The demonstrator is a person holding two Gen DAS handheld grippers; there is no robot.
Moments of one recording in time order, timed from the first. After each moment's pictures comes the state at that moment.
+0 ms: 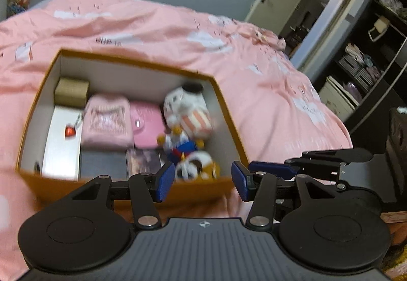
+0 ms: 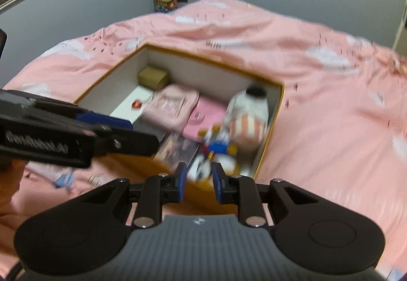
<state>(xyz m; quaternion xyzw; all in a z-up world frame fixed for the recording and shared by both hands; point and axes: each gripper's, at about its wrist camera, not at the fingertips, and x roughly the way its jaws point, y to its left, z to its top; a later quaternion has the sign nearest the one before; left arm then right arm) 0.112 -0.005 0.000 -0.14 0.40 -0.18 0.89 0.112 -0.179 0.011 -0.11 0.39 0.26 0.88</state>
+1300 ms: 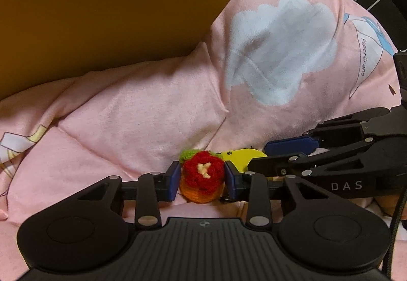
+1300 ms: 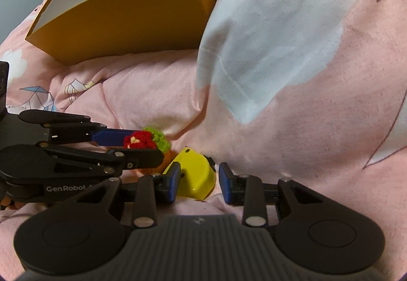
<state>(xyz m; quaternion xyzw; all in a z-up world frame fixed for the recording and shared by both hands) 0.081 -0.072 -0.121 -0.04 0.57 -0.26 0.78 0.062 -0.244 -0.109 0.04 0.60 0.18 0.78</state>
